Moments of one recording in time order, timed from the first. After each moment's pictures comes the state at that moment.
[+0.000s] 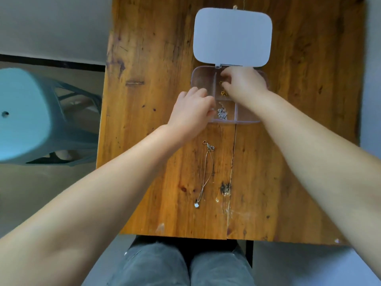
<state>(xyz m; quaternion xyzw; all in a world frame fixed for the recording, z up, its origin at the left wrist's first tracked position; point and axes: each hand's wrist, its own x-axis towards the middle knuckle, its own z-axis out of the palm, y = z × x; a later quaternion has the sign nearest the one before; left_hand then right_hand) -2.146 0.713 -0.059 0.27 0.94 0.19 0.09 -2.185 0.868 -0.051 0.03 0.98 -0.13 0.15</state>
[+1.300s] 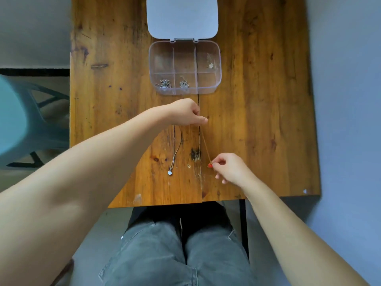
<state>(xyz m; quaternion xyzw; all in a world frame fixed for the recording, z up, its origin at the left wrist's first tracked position) -2.092 0.764 -0.063 0.25 0.84 0.21 0.43 -1.919 0.891 -0.068 0.28 0.79 -0.40 0.37</state>
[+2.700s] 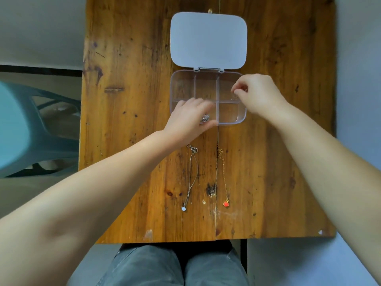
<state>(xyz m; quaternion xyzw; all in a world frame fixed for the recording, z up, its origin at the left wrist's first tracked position) -2.143 0.740 -0.075 0.31 0.90 0.27 0.15 -2.145 0.925 -0.024 0.08 0.97 -0.19 0.14</state>
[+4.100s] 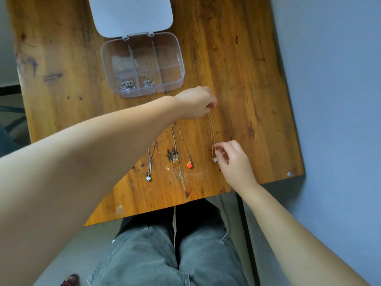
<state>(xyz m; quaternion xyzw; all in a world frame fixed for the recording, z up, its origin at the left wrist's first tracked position) -2.086 0.864 -0.074 0.51 0.80 0.10 0.31 -1.869 0.932 -0.085 0.22 0.89 -0.39 0.06</state>
